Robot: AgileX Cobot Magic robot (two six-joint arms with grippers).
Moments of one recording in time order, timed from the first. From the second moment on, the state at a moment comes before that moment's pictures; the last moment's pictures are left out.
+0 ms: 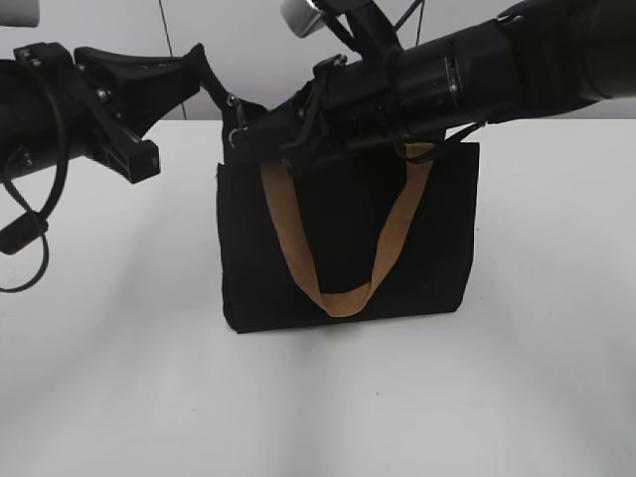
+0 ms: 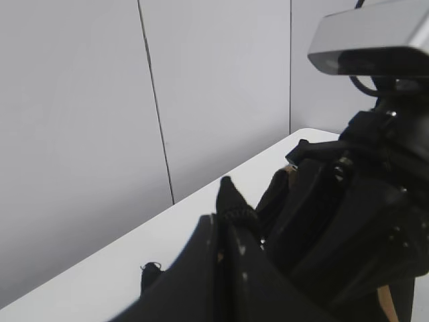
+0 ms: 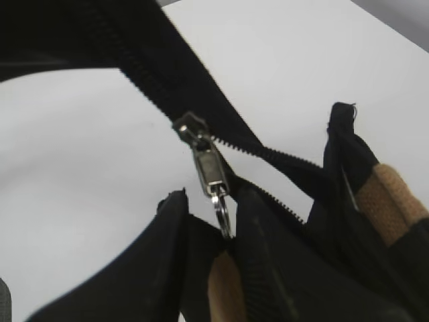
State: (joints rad) left arm -0.37 1.38 -0.60 0.64 -0.72 -0.25; right arm 0.45 1.82 -1.17 1.53 0.61 -1.74
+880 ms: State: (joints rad) left arm -0.37 1.38 -0.60 0.64 -0.42 -0.26; right arm 0.45 1.81 -1.17 1.53 0.60 -1.69
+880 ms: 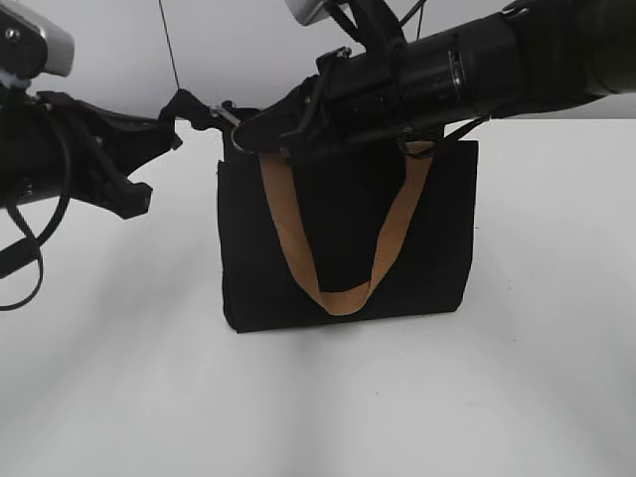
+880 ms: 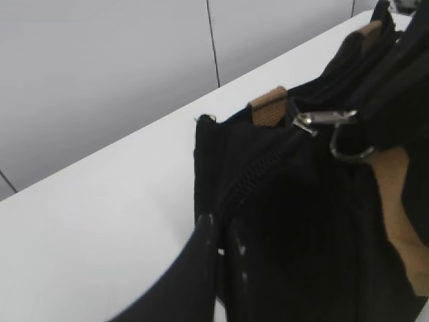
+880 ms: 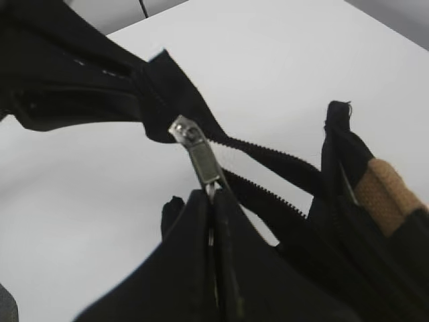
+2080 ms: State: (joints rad) left arm -0.37 1.38 -0.60 0.55 -0.13 -0.26; right arm 0.41 1.77 -1.17 1.35 0.50 -1.50
